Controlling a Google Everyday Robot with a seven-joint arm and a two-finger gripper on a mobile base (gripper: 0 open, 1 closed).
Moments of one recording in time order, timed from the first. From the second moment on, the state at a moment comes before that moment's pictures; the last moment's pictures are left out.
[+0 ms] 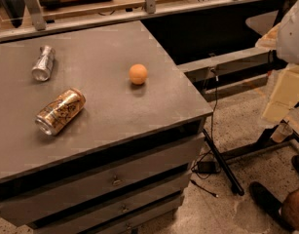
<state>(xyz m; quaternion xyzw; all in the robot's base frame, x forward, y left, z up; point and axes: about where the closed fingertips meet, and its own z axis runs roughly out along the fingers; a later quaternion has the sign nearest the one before) 0.438 -0.217 0.976 -0.60 0.78 -0.03 0.16</state>
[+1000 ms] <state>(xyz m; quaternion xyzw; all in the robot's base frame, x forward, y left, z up) 0.417 -0.159 0.973 -0.53 0.80 0.07 0.28</state>
